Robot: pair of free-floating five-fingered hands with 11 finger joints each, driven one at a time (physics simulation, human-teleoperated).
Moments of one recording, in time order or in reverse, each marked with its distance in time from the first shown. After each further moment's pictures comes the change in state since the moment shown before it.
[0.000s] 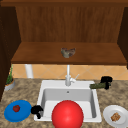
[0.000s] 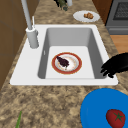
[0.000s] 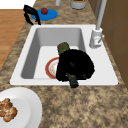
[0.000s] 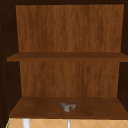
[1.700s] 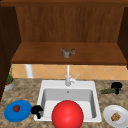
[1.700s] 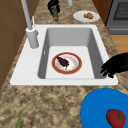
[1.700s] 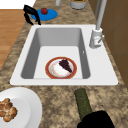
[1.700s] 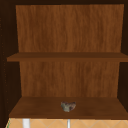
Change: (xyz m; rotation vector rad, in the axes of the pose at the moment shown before) left hand 0.000 0.000 0.000 0.000 0.000 0.000; right hand -0.167 0.091 -0.053 -0.057 0.048 0.050
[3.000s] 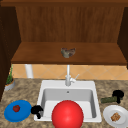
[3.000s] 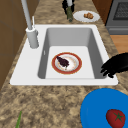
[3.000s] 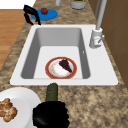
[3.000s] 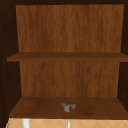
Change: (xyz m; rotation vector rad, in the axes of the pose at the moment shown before) left hand 0.000 0.000 0.000 0.000 0.000 0.000; right hand 0.072 0.034 0.122 -0.027 0.089 0.047
